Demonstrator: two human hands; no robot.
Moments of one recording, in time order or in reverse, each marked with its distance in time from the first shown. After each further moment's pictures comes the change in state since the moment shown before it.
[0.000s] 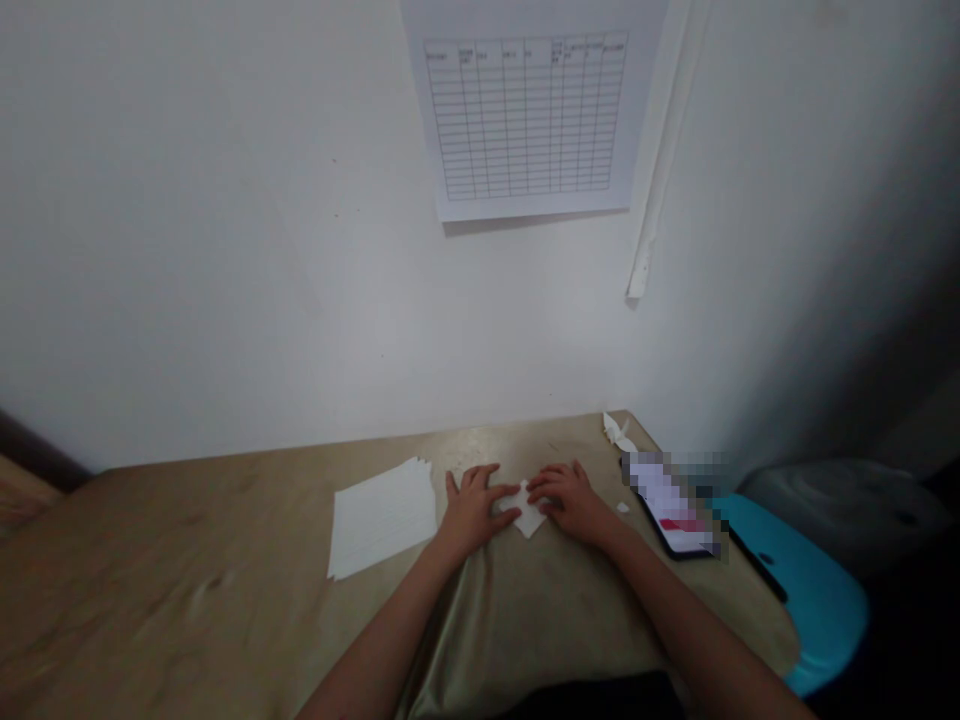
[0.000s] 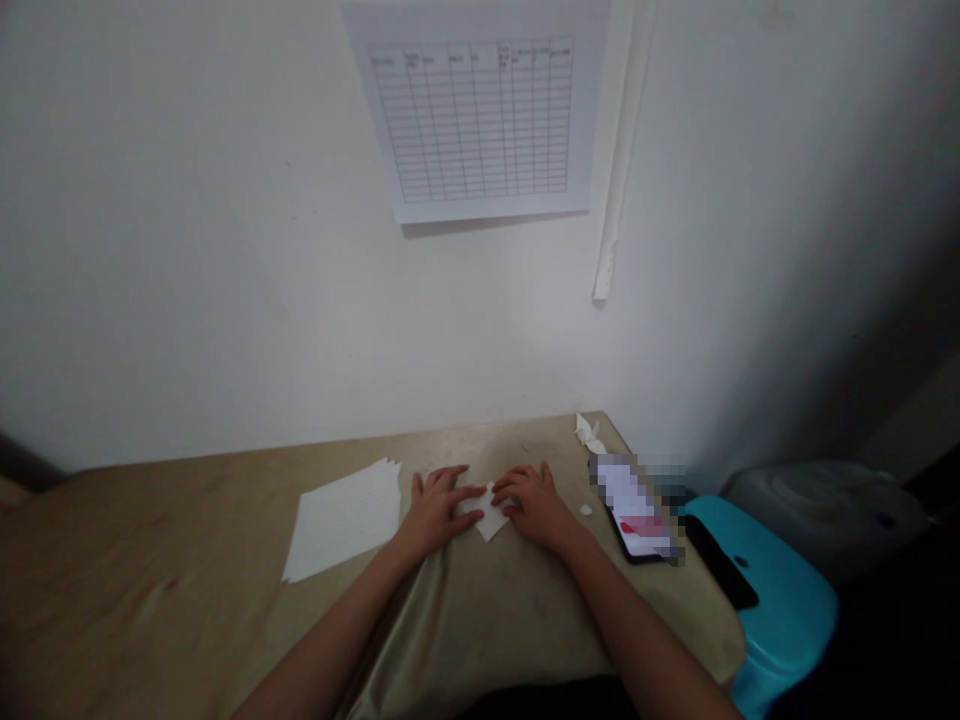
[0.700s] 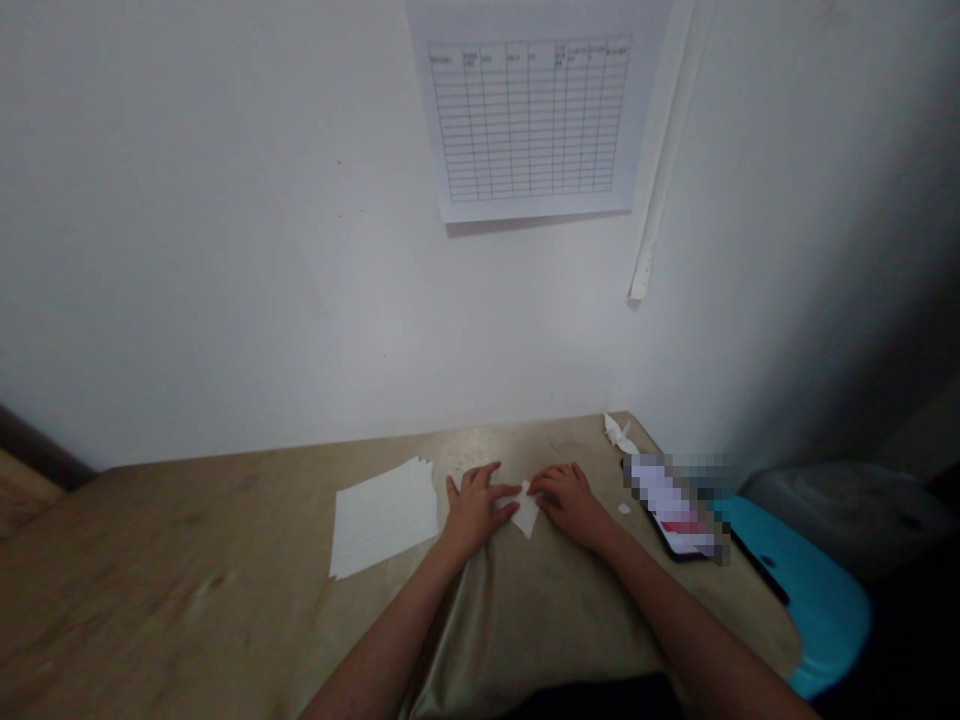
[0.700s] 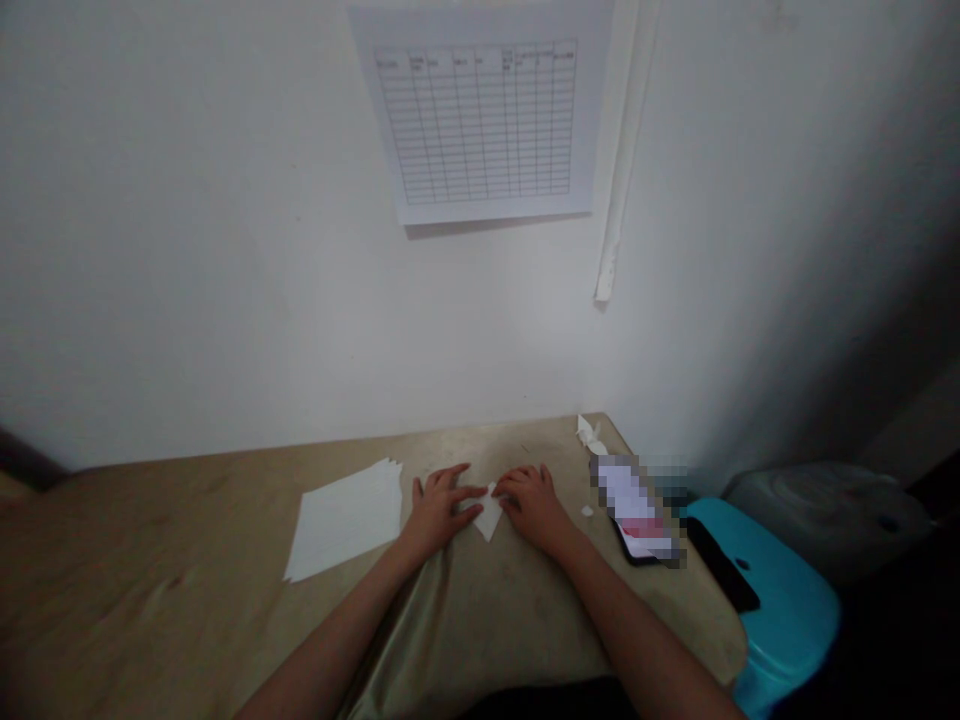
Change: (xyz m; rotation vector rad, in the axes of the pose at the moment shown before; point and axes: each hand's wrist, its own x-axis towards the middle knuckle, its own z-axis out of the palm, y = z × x) left_hand 0.001 0.007 0.001 -0.007 -0.014 -0.103; right_hand 0.004 0.002 0.011 -0.036 0.092 0.029
